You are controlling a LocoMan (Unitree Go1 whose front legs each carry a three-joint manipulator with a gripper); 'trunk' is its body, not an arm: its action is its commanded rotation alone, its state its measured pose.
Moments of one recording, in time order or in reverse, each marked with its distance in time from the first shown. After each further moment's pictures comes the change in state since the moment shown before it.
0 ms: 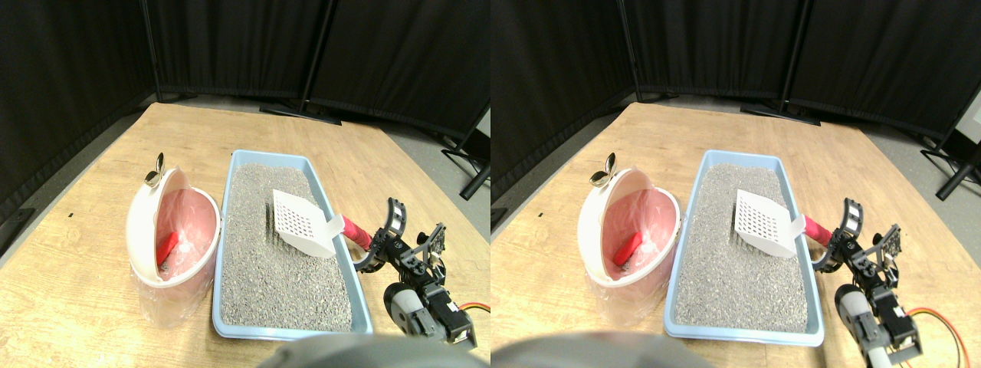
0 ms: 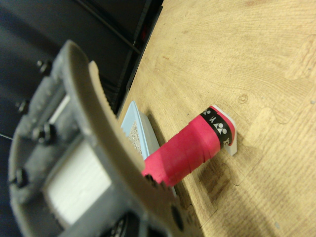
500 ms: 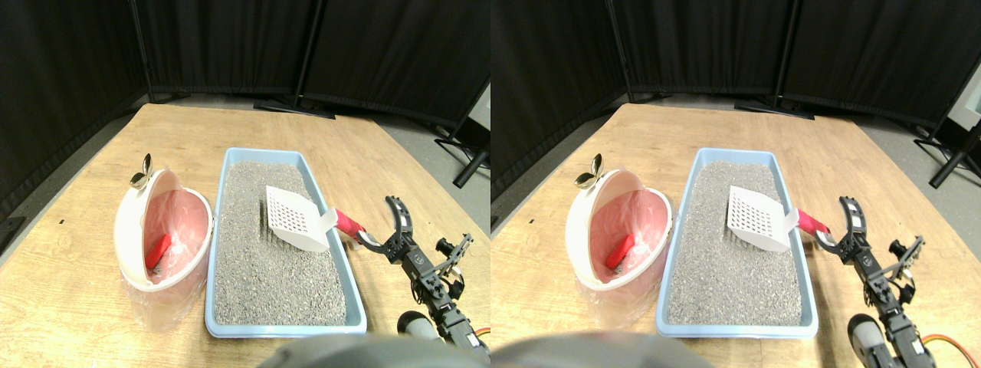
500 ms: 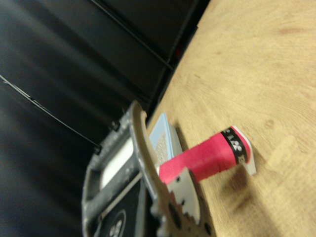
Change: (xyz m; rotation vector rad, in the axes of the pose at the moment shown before) right arm -0.034 0.001 0.018 -0.077 -0.295 0.169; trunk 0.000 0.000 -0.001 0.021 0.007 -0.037
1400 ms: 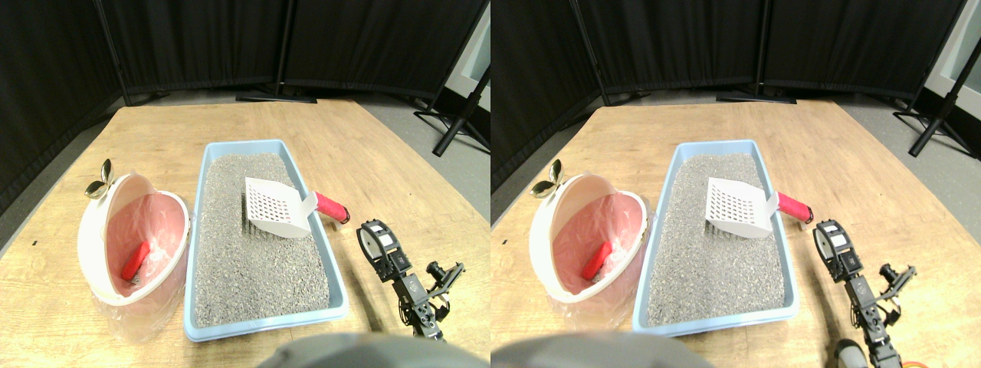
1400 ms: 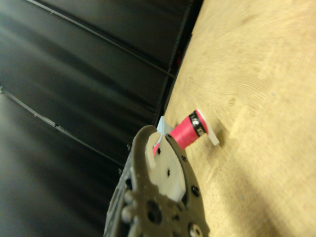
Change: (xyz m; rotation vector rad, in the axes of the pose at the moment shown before) right arm -0.038 -0.017 -0.023 -0.202 -0.133 -0.021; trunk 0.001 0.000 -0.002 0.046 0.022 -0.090
